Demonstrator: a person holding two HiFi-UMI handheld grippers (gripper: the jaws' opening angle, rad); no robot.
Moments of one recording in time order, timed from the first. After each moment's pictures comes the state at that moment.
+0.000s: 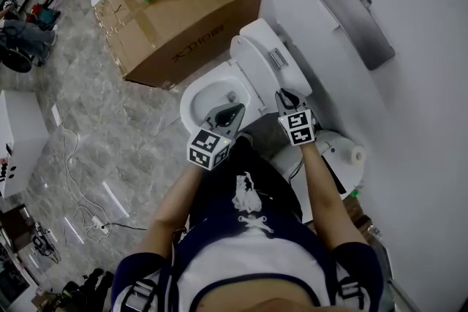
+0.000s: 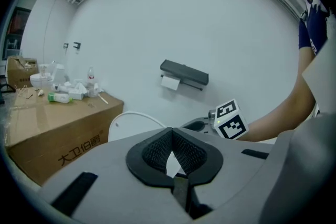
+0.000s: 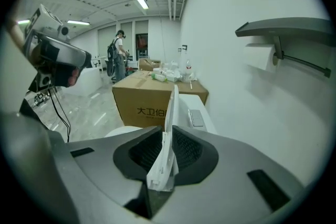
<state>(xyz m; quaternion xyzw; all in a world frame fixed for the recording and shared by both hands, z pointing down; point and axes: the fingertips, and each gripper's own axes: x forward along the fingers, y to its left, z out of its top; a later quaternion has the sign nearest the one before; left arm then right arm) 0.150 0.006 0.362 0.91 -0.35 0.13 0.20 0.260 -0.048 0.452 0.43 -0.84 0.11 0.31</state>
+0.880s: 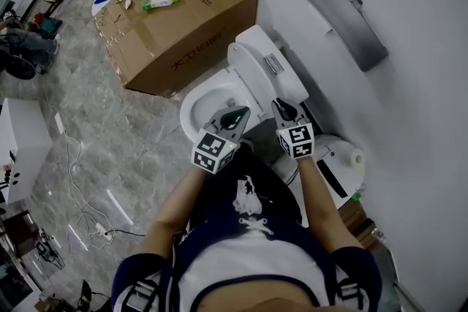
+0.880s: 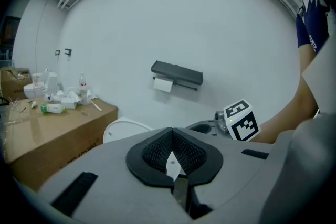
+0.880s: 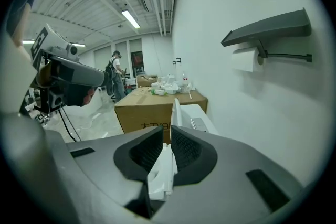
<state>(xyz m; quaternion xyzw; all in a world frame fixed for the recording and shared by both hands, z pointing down) 0.179 -0.003 0.343 0.92 -0.33 0.14 0.17 0.261 -0.033 0.422 0.45 -0.86 0.13 0.21</state>
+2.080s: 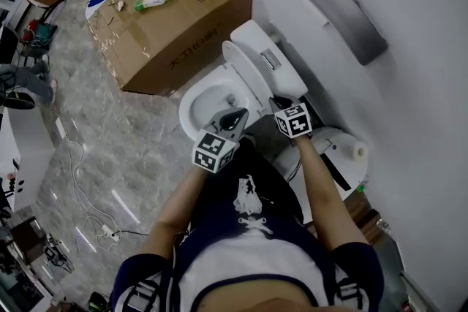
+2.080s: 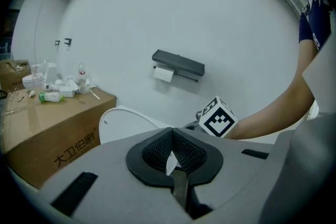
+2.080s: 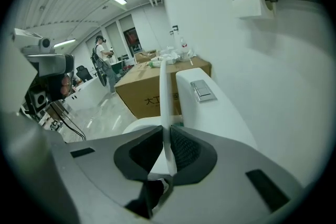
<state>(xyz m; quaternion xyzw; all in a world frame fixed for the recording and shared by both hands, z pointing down) 0.181 0.005 0.370 0.91 -0.32 0.17 0.20 0.267 -0.040 0.502 0.40 -0.82 0.26 0.31</state>
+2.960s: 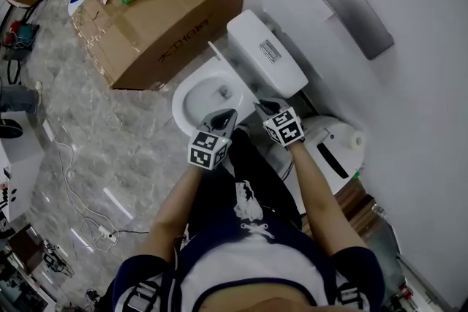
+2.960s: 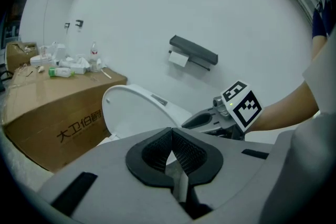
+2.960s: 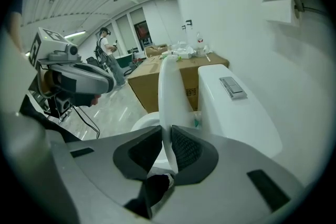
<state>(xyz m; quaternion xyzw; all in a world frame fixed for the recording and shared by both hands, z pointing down) 0.137 0.015 0.437 0.88 -0.33 0.20 0.28 0.209 -0.003 0.505 0.35 -0.84 0.25 0.34</state>
